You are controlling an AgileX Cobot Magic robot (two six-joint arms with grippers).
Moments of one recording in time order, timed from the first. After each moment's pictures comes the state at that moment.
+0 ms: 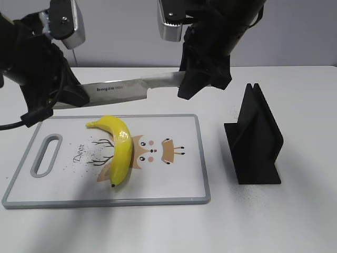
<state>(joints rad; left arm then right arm) -0.33 1.53 -1.10 -0.52 0.79 1.38 0.47 1.97 -1.71 0.40 1.18 -1.25</state>
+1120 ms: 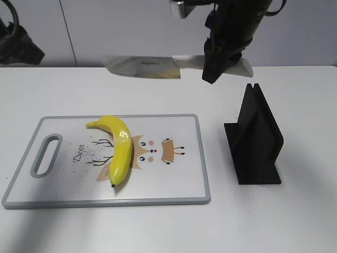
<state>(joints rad) -0.17 1.41 -1.12 -0.29 0.69 0.63 0.46 1.97 -1.80 0.19 1.22 -0.66</state>
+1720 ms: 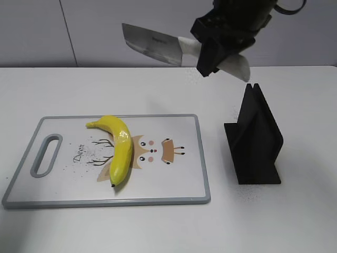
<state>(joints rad) -0.04 1.30 -1.12 -0.07 1.21 0.17 0.46 1.83 -1.68 0.30 1.22 -0.21</state>
